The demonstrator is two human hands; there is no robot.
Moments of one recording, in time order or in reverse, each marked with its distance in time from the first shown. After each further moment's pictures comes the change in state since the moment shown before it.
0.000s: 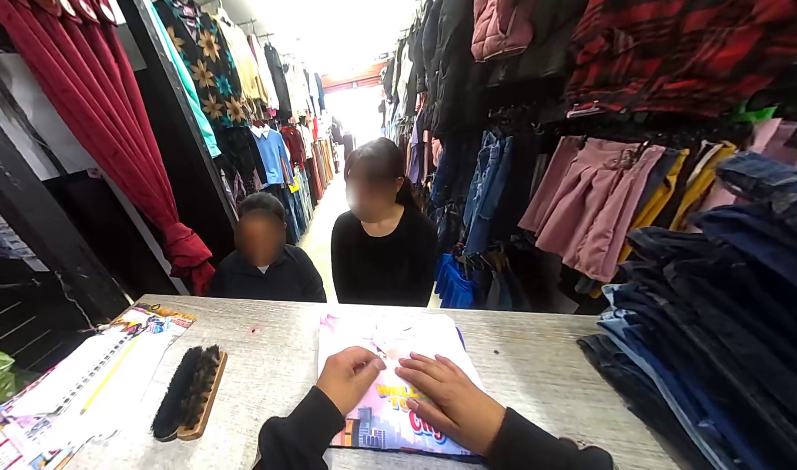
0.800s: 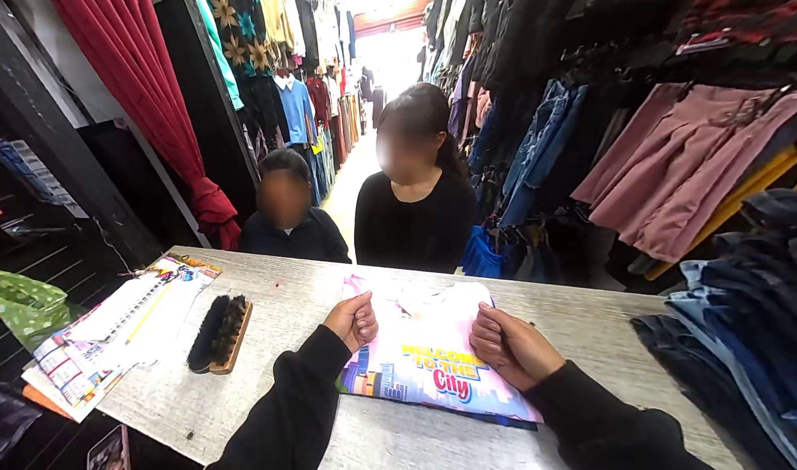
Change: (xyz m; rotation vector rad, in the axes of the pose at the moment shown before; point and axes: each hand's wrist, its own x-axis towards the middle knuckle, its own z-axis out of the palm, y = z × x) left_hand 0.014 -0.017 -0.018 -1.211 0.075 -0.515; right_hand 0.017 0.005 -0.026 1.513 0.349 0.734
